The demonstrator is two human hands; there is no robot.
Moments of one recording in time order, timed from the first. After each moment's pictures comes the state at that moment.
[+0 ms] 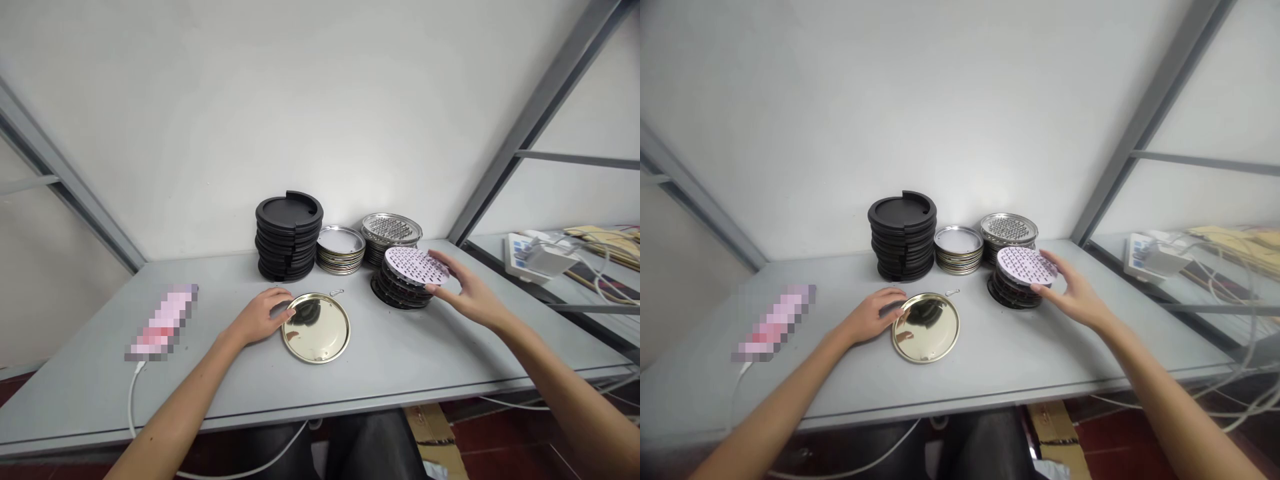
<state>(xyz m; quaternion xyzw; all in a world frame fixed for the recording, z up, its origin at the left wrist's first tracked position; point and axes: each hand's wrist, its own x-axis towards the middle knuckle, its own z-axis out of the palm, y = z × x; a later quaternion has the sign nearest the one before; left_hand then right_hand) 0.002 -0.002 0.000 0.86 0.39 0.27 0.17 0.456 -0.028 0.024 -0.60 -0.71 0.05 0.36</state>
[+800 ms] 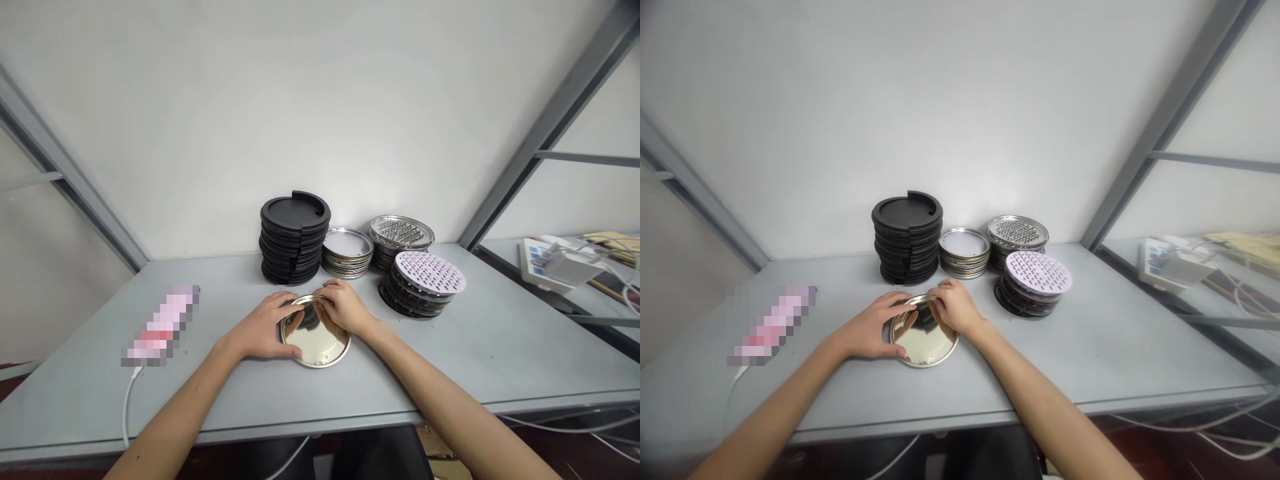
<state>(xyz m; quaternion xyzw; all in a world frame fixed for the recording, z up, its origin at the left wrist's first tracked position) -0.004 -0.010 0.002 0.90 0.36 0.18 0.15 0.241 0.025 -0.022 -0.40 -0.86 0.10 0.31</state>
